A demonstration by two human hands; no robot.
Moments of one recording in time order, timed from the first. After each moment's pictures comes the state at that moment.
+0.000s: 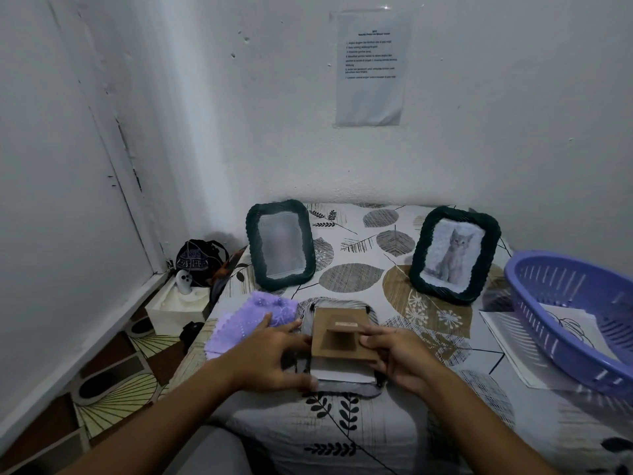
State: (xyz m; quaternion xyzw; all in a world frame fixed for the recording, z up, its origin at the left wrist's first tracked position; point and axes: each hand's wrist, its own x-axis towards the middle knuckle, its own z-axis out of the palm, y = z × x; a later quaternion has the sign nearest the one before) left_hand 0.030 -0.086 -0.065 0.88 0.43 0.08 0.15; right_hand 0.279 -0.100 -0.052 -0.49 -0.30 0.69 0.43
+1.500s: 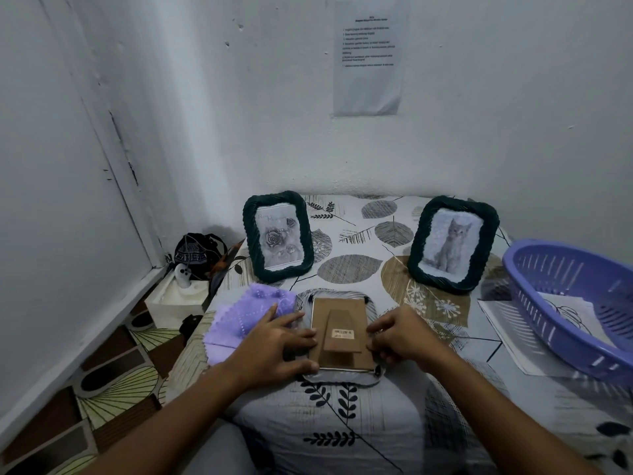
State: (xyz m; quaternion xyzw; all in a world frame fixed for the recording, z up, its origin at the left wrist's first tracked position) left_hand 0.037 -0.086 -0.091 0.88 0.43 0.17 0.07; right_hand 0.293 -0.097 -0.039 -0.65 -0.56 0.44 0.25
